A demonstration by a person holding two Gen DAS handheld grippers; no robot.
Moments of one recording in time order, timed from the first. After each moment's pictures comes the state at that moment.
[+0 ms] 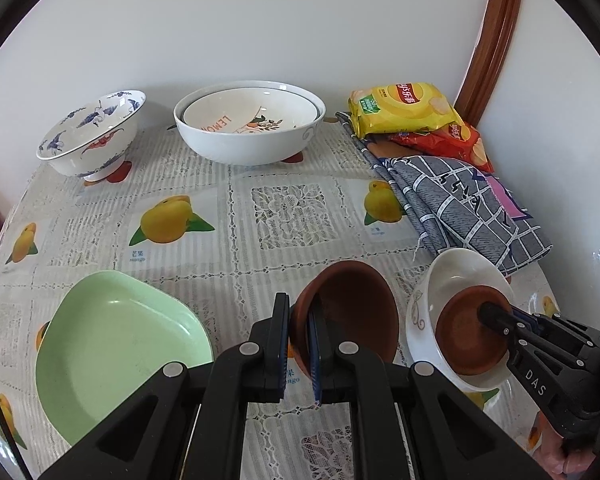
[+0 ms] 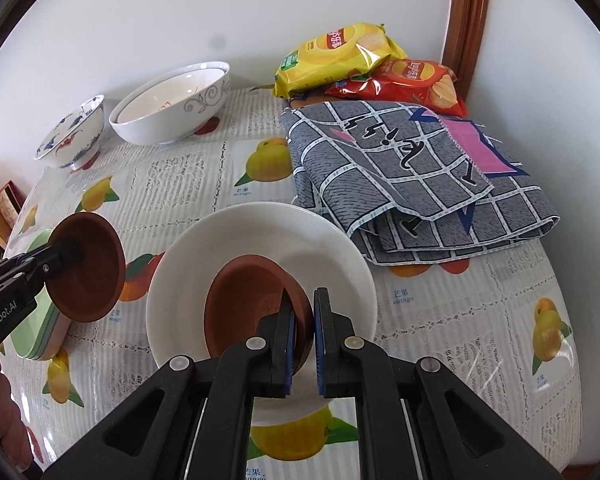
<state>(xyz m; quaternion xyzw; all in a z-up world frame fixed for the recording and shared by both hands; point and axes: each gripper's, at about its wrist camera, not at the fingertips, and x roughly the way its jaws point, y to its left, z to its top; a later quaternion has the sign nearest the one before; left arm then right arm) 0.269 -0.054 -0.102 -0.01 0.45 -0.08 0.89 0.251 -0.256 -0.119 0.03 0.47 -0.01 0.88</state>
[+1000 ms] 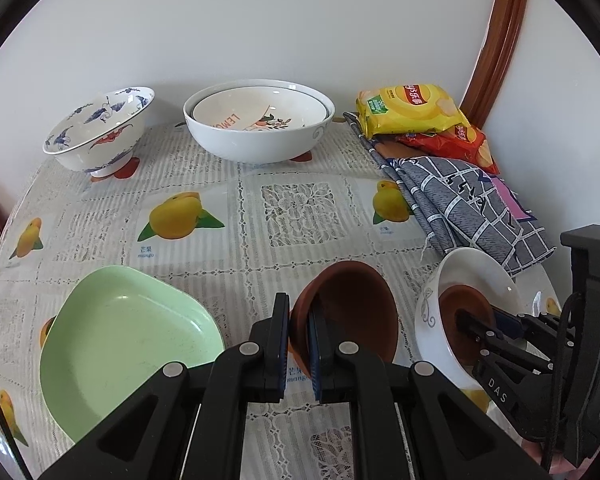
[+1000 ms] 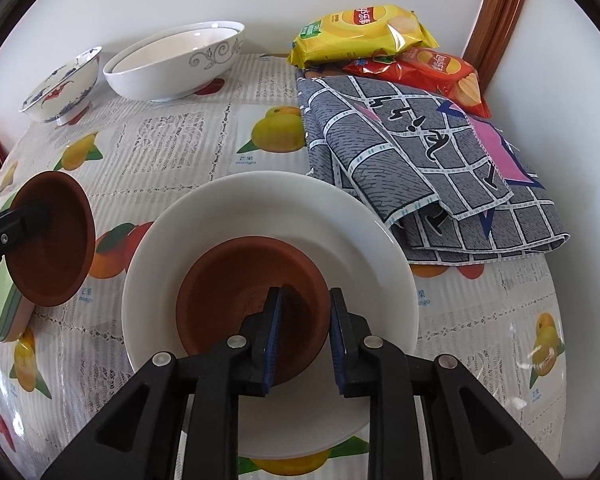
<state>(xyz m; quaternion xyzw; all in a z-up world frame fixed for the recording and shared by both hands) 0.266 -0.047 -0.103 -0.01 0.45 -0.07 0.89 0.267 -0.237 -0.141 -0.03 0.51 -0.02 0.86</state>
